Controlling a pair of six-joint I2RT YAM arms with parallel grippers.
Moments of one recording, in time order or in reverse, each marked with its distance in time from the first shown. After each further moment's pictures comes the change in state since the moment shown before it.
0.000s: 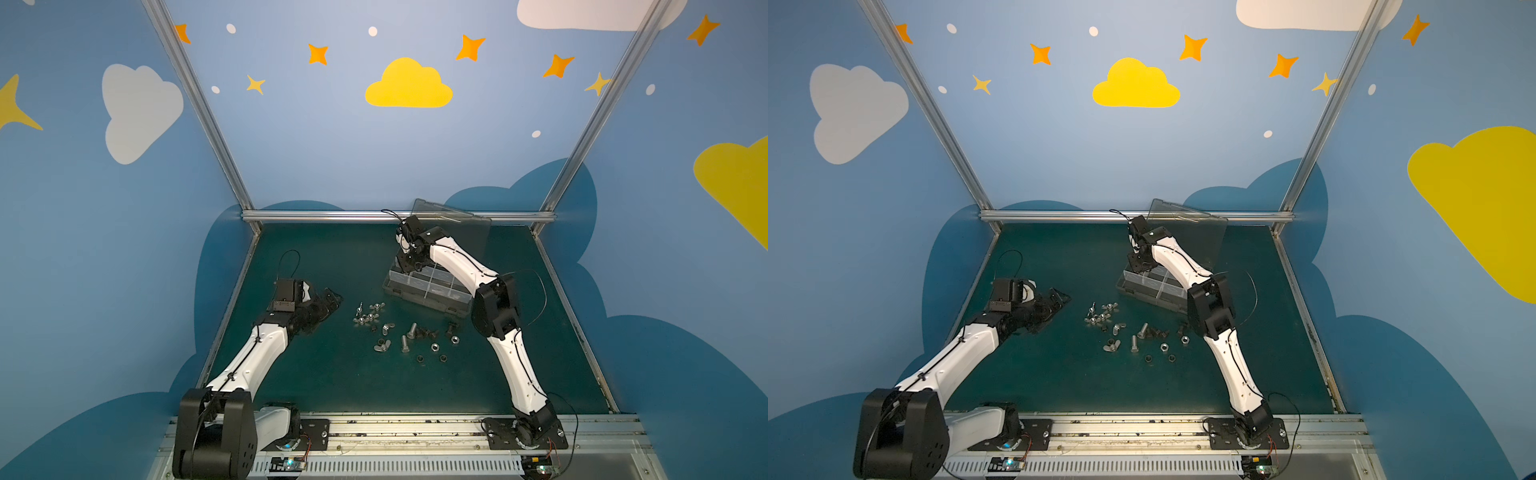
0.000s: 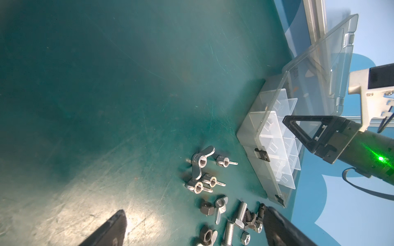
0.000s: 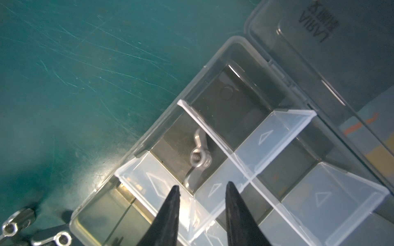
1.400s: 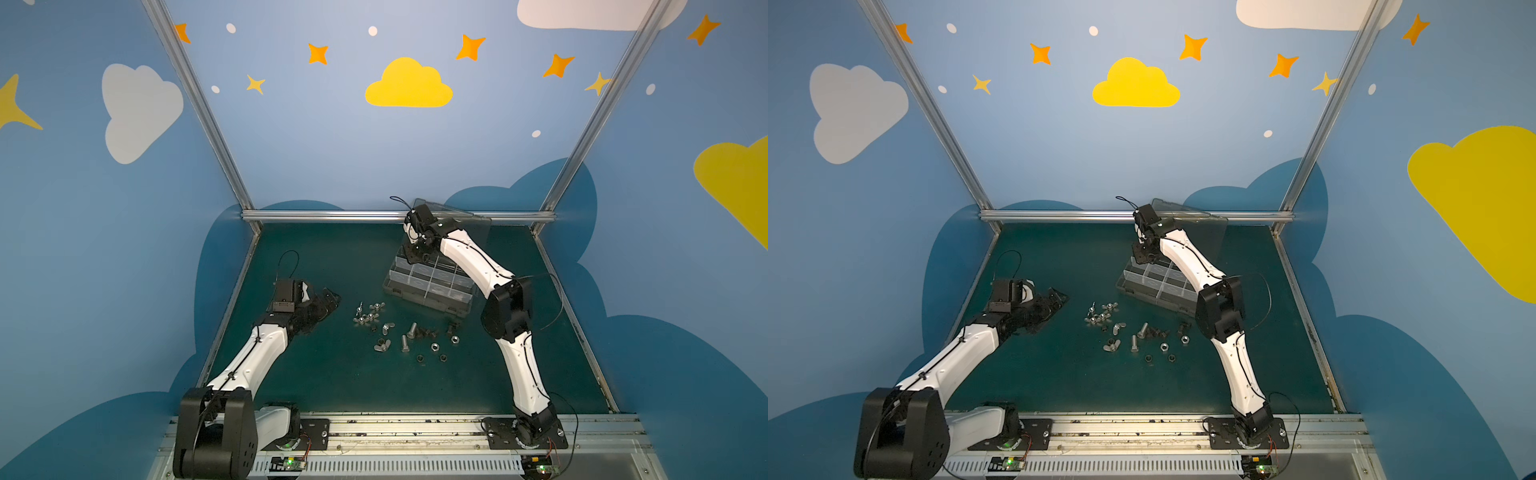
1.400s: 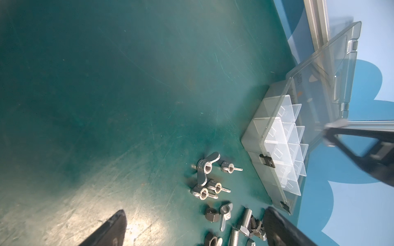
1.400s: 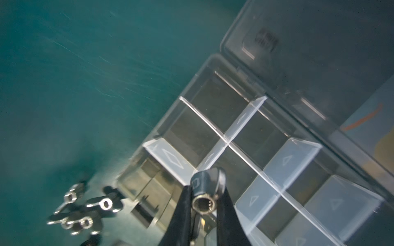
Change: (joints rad) left arm 0.009 0.001 -0.012 0.020 -0.029 0.007; right arm -0.021 -0.087 0.000 -0.061 -0.041 0.062
